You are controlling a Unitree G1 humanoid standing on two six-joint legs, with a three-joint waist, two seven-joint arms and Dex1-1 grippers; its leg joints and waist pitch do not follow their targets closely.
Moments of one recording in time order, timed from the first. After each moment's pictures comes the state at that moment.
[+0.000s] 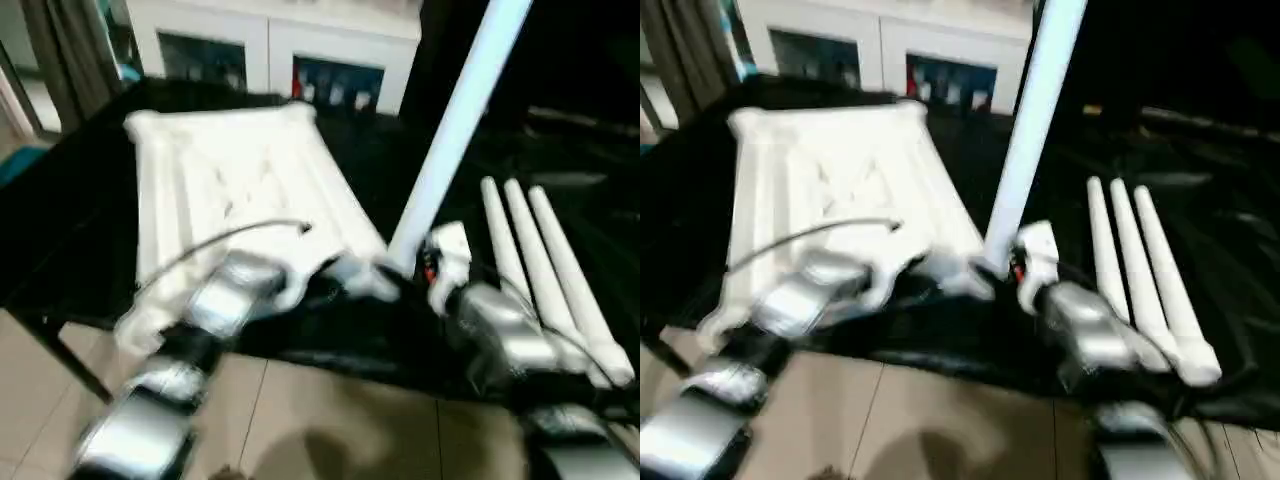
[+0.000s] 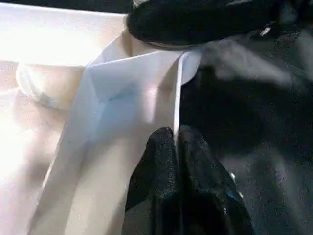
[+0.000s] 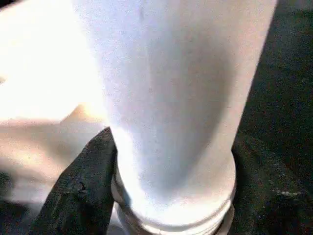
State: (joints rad) left arm -0.73 0.08 -0.29 0.69 0.08 0.39 -0.73; right arm -0.56 -0.13 -0.07 0.82 0.18 0.01 0.37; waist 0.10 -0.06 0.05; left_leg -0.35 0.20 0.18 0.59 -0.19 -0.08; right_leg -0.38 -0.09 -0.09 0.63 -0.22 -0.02
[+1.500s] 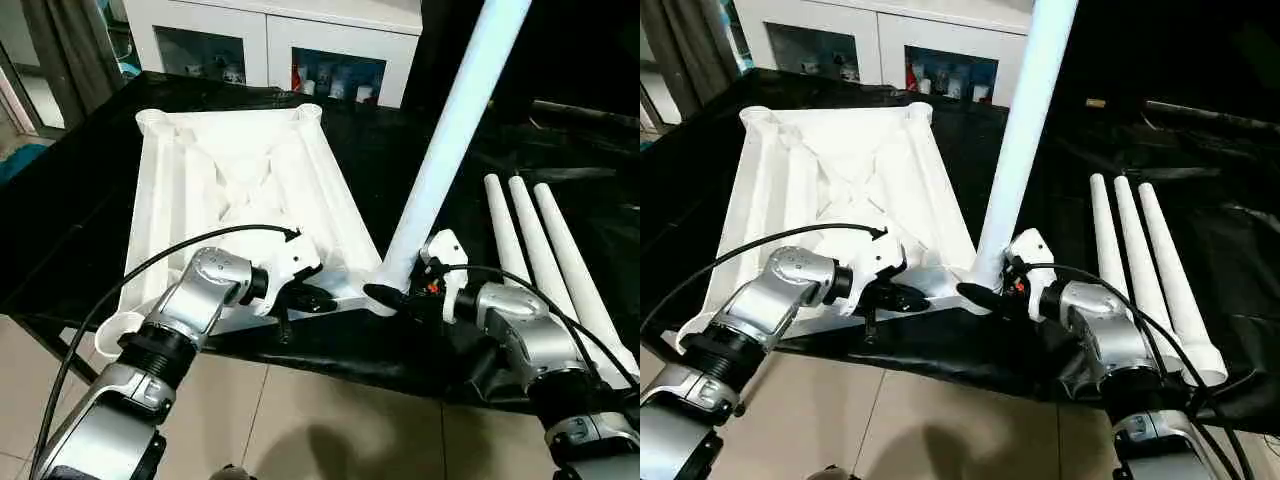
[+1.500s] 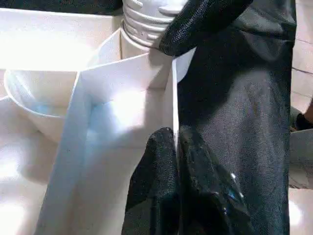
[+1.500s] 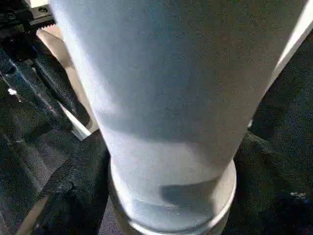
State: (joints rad) left arm -0.63 0.31 -0.33 0.54 0.02 0.26 -1.15; right arm -0.47 -0.33 0.11 0.60 0.18 0.08 0.96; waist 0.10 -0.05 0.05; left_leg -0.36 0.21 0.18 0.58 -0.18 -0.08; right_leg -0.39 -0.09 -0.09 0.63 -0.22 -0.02
